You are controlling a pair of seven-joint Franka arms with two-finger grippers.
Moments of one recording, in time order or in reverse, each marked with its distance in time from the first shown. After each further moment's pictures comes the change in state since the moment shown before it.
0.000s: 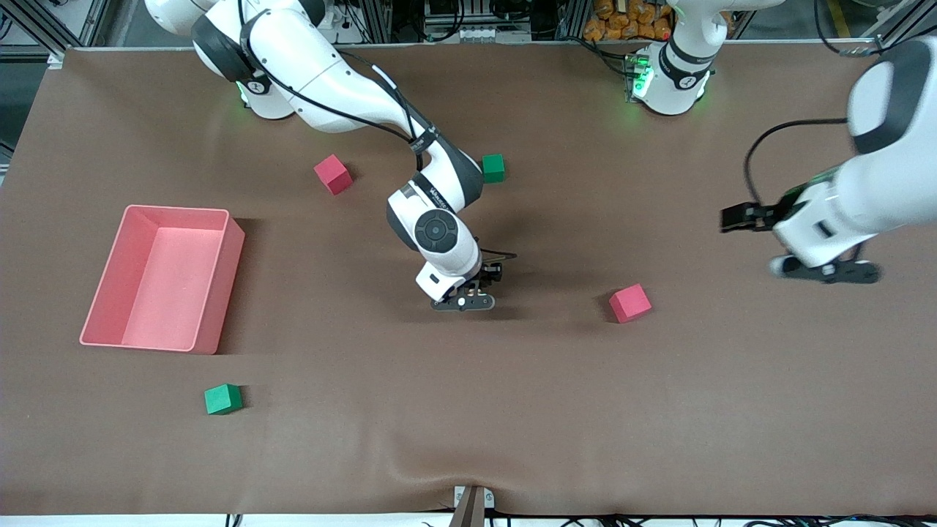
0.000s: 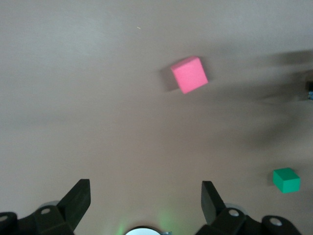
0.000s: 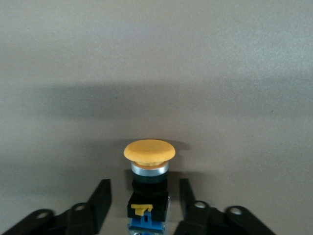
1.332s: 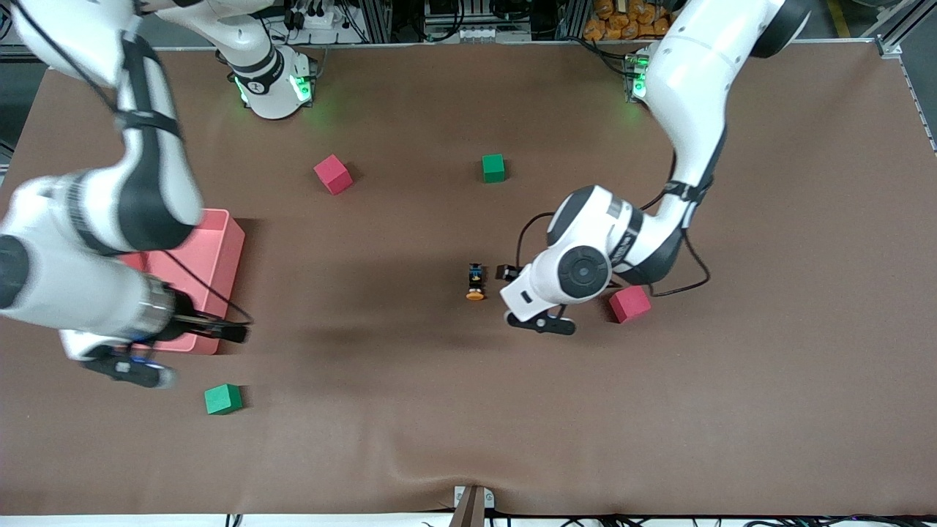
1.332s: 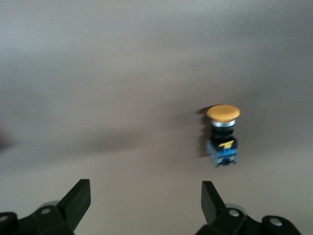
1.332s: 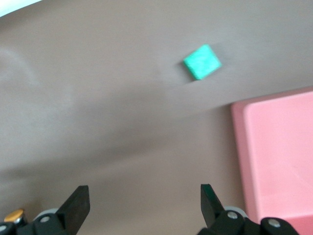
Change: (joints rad) left arm -0.423 0.547 -0.006 0.216 -0.121 0.404 -0.278; right arm -0.524 -0.395 -0.171 0.075 0.001 -0.575 -0.319
